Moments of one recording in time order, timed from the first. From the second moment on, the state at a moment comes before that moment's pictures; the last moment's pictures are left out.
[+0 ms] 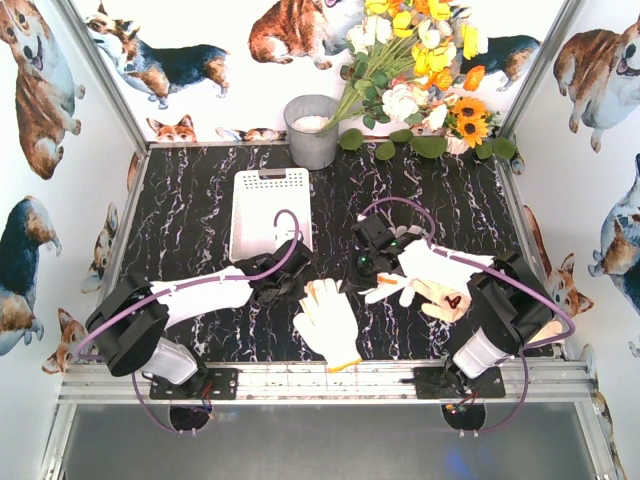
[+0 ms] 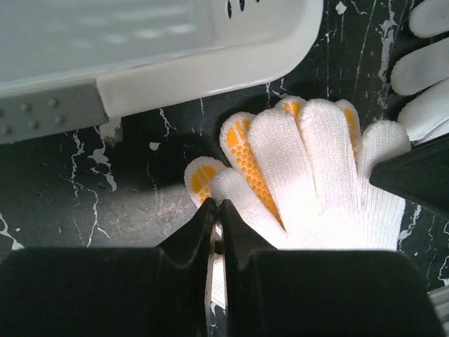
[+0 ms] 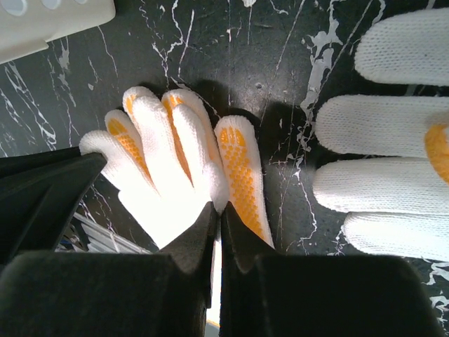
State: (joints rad) left arm -0.85 1.46 0.77 -0.29 -0.18 -0.79; right arm 0.64 1.57 0.89 -0.39 -0.27 0.76
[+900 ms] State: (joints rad) left arm -0.85 1.46 0.71 -0.33 -0.25 -0.80; right arm 0.71 1.64 0.92 -0.34 -0.30 0.75
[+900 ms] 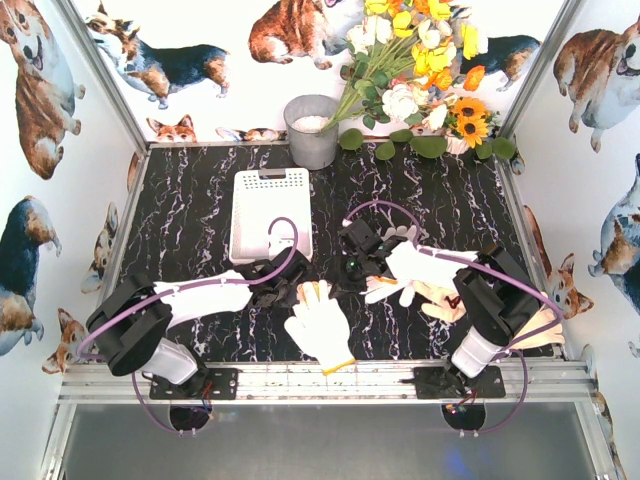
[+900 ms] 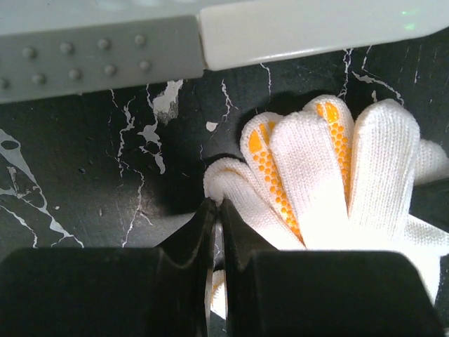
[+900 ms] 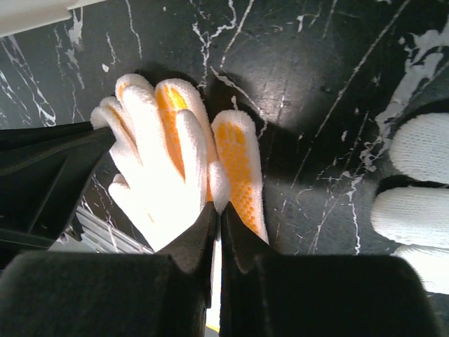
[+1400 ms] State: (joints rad) left arm -0.85 1.38 0.71 -0.35 -0.25 -0.79; right arm 0.71 1.74 0.96 -0.32 -0.31 0.74
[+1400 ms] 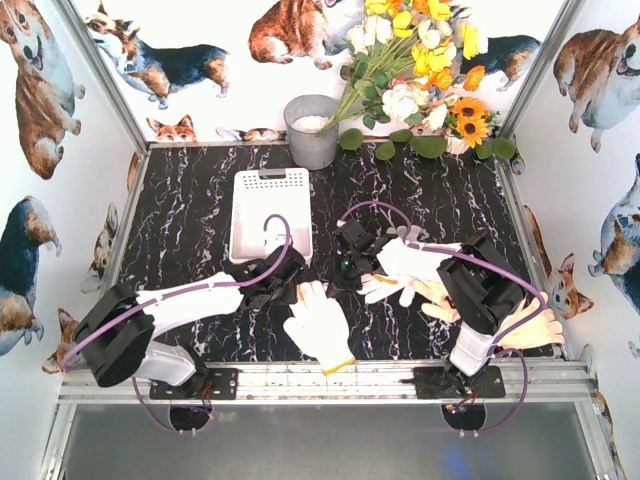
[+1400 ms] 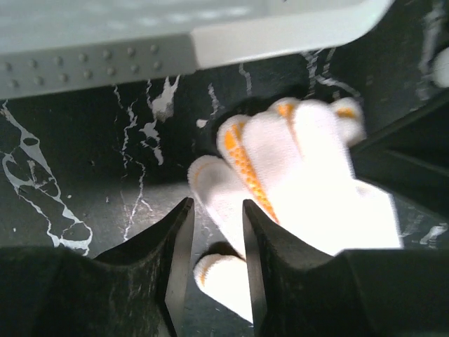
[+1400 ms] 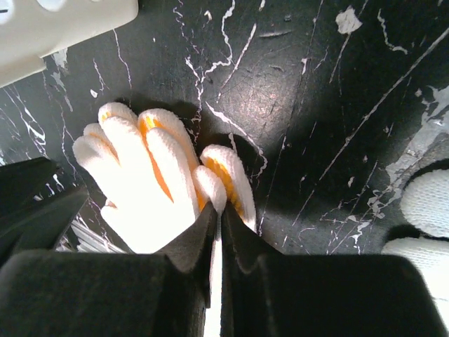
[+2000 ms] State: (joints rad) left arm -0.84 1.44 0.79 -0.29 -0.20 -0.83; right arm 0.71 1.53 0.92 -0.34 -0.27 0.76
